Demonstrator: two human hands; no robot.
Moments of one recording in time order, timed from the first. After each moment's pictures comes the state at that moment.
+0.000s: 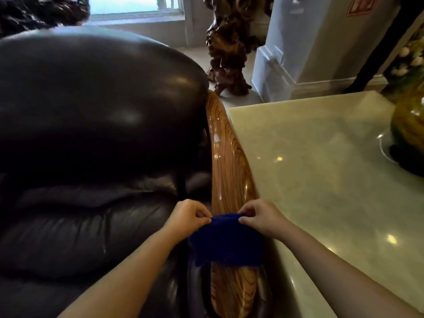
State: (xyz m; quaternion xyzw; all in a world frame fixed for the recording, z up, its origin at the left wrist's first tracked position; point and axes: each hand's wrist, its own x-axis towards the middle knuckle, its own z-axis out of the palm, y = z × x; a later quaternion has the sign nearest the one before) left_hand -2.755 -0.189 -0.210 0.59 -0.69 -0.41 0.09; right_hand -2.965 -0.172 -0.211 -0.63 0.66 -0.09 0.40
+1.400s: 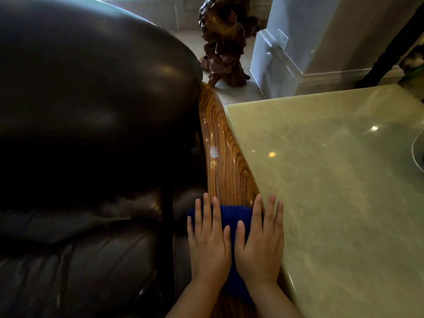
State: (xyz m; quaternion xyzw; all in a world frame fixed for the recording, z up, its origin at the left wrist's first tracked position) left_hand -2.834 -0.244 -0.327 0.66 -0.71 -0.18 0.18; right_hand -2.927 -0.231 -0.319 -0.57 0.79 -0.22 0.03
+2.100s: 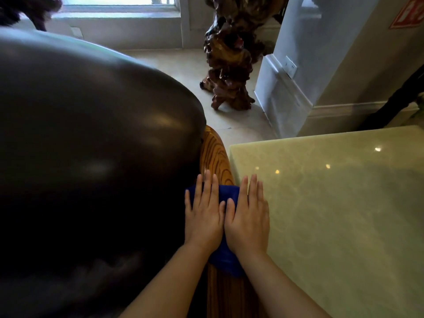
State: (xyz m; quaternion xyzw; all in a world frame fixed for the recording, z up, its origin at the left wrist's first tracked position) left_hand -2.844 -0.485 -0.301 0.63 -0.75 -0.14 0.15; right_hand -2.934 -0.462 -0.287 -0.61 0.76 -0.20 0.09
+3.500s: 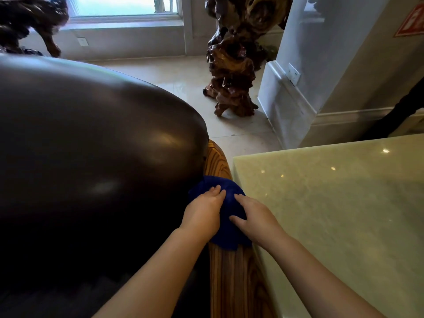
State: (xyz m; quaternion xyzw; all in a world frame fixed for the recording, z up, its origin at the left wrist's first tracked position) left_hand -2.833 -0.541 -0.246 0.57 -0.80 -0.21 0.03; right_hand -2.970 -0.517 -0.249 -0.68 0.67 -0.11 0.28
